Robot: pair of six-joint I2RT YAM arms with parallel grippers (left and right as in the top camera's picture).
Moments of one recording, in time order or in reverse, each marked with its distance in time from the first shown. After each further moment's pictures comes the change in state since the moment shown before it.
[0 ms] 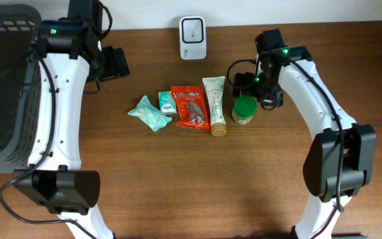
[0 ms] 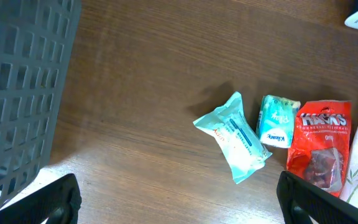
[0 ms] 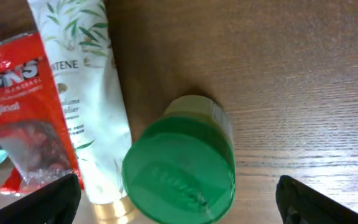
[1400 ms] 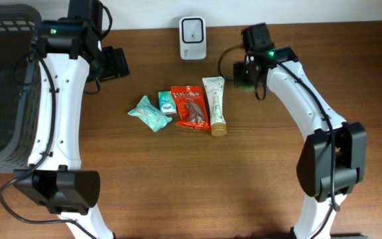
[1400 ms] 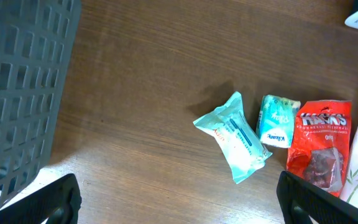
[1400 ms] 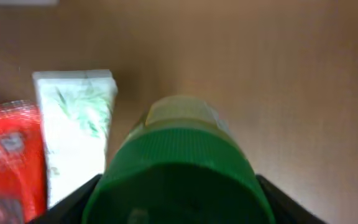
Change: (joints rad) left arm 0.000 0.000 0.000 0.000 0.000 0.000; right arm 0.070 0.017 0.032 0.264 0.273 -0.190
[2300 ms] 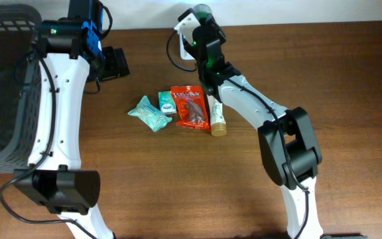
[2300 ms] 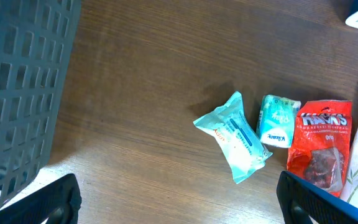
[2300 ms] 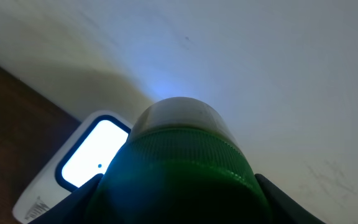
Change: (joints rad) left arm 0.000 0.001 -0.001 0.000 0.000 0.000; right arm 0.230 0.219 0.008 1.046 0.275 -0.741
